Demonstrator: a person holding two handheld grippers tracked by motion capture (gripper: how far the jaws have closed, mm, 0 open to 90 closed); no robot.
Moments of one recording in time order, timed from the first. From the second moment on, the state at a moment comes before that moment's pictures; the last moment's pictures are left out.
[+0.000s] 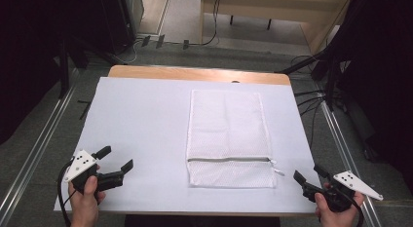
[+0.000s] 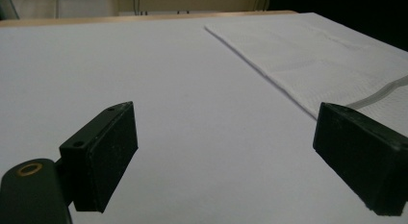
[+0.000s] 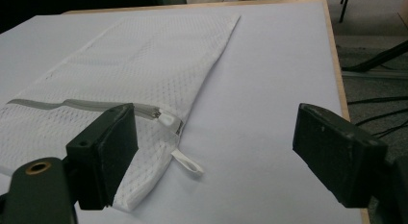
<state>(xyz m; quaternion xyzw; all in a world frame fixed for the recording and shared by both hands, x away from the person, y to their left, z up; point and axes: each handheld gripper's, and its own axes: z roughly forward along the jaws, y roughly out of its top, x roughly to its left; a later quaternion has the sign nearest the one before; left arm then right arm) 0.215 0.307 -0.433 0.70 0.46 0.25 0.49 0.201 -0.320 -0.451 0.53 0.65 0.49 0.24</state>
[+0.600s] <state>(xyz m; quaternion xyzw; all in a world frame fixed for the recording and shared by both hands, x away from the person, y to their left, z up) 0.247 0.241 -0.424 0.72 0.45 0.21 0.47 0.201 -0.308 -0.449 0.53 0.64 0.50 0.25</state>
